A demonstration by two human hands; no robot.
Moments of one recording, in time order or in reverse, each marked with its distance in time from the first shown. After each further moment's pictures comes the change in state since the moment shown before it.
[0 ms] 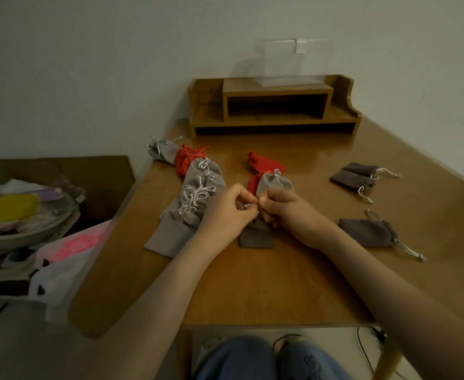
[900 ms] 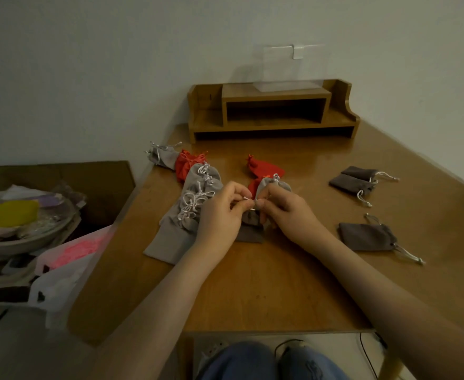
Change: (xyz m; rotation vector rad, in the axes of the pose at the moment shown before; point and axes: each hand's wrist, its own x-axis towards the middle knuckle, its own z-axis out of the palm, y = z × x) left_hand 0.003 -0.005 0.004 -0.061 0.151 0.105; right_hand -0.001 0.002 -0.001 -0.350 0.188 -0.267
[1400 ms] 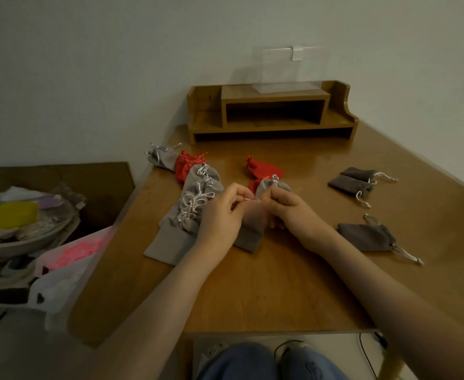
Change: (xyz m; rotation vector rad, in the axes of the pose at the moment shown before) left_hand -0.001 0.002 0.000 -0.003 -0.010 0.028; right_hand -0.001 -0.008 -0.004 0.310 -0.090 0.130
